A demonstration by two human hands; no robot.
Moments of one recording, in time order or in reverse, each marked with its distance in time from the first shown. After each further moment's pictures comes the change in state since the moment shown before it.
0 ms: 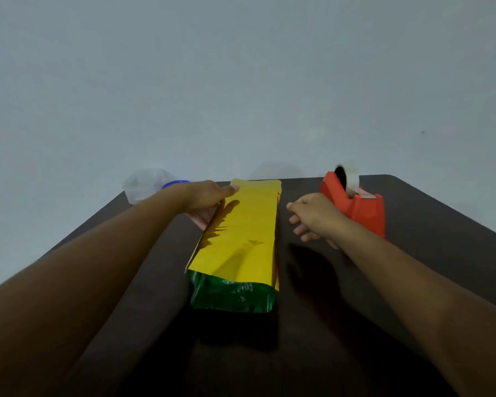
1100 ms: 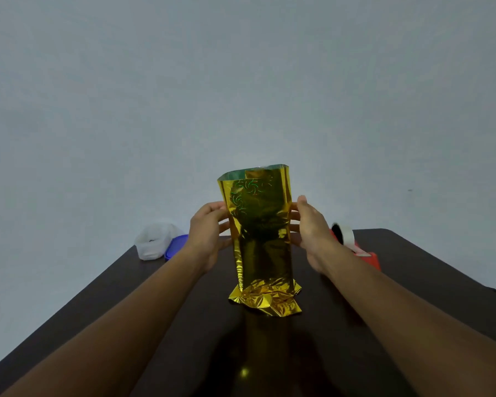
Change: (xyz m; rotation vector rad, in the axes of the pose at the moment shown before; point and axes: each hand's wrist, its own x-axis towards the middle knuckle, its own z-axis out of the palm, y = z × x) left_hand -0.014 0.017 0.003 -1.052 0.361 0.464; right_hand 0.005 -0.075 -0.009 0.537 0.137 -0.159
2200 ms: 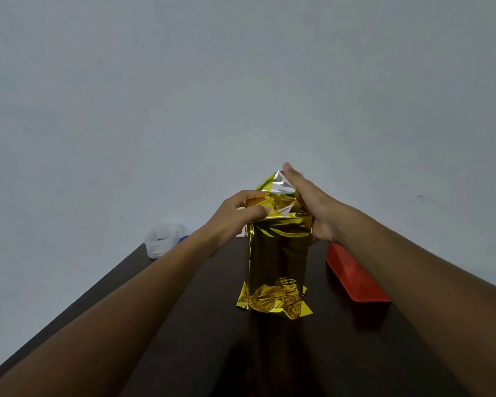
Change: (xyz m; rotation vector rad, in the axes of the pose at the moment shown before) left_hand -0.012 0.035 0.015 0.501 -0.302 0.179; right_hand 0.000 -0.068 0.003 -0.151 -0.342 0.258
